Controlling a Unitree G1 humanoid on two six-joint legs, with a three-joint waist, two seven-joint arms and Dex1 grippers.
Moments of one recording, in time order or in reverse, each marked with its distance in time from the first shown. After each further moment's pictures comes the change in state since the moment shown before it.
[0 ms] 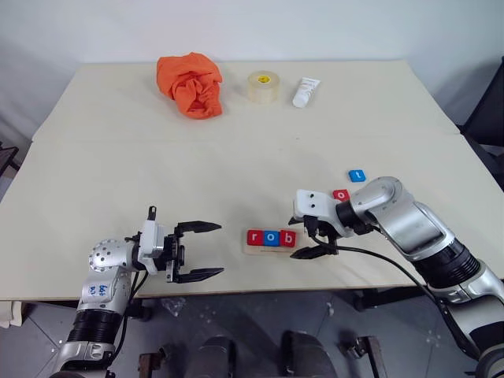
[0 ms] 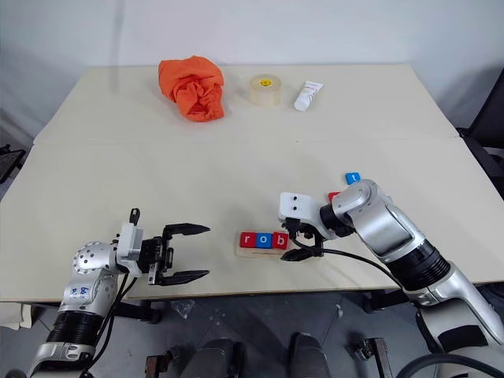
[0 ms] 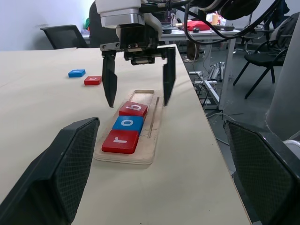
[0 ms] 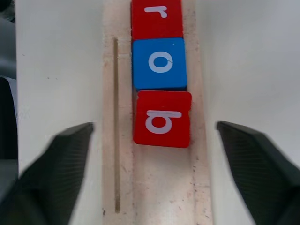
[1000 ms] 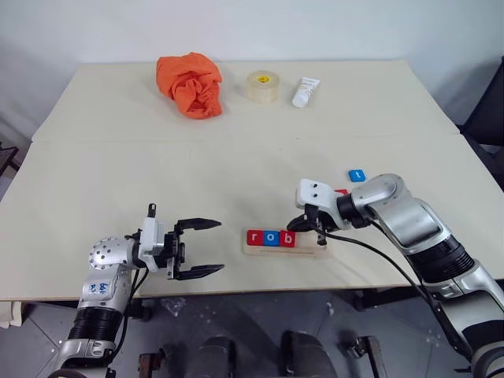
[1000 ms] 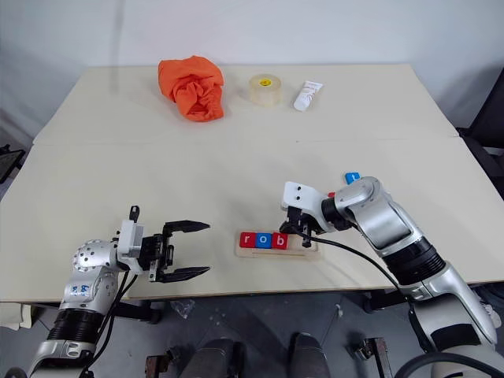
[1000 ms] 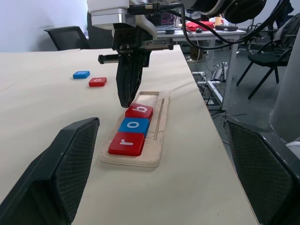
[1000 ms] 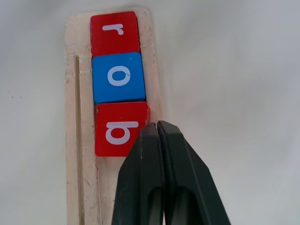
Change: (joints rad) left arm -0.014 0.000 0.000 0.007 0.000 0.000 0.017; right arm -0.007 0.048 -0.053 0.110 0.024 -0.077 -0.054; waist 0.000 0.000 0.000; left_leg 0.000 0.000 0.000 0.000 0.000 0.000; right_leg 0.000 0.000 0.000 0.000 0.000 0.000
